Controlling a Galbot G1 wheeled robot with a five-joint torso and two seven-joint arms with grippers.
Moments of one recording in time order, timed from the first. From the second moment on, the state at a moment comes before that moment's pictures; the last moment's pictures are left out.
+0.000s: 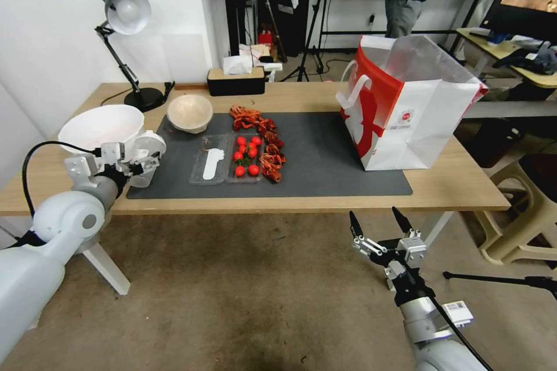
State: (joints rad) left arm 1.04 -0.69 -0.41 -1.82 -1.12 0.45 -0.41; right arm -1.70 1.08 0.37 2.12 0.35 0.29 0.17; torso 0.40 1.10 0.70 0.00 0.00
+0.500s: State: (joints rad) left arm 0.96 -0.72 -0.38 -1.76 -1.24 0.58 -0.42; right arm -1.69 1.07 0.38 2.10 0.35 0.28 0.19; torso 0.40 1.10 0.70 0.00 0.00
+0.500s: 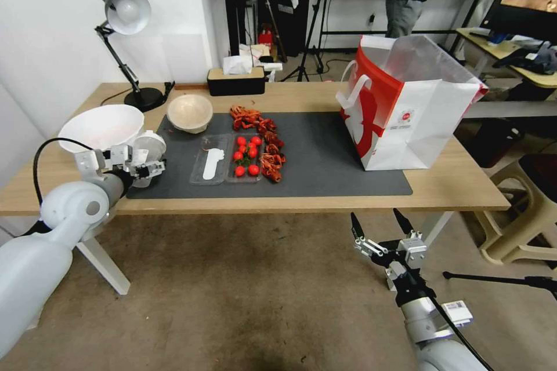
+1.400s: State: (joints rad) left arm 0.84 -0.66 -0.36 -2.07 -1.35 0.50 -0.38; right arm -1.71 1.09 0.38 2.12 0.33 0.29 0.19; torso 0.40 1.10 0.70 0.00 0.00
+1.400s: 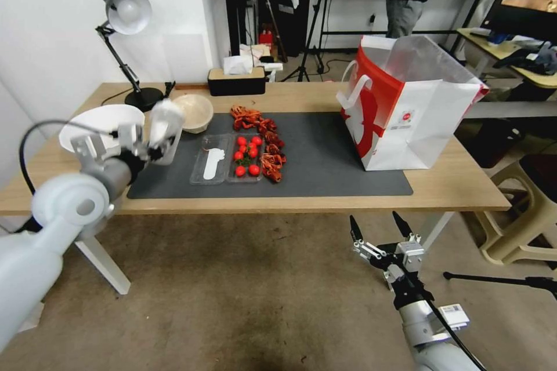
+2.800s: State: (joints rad) left arm -0.28 -1.50 0.65 -1.20 -1.24 0.33 -0.10; right arm -1.83 1.18 0.49 2.16 0.26 0.29 0.17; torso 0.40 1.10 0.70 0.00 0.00
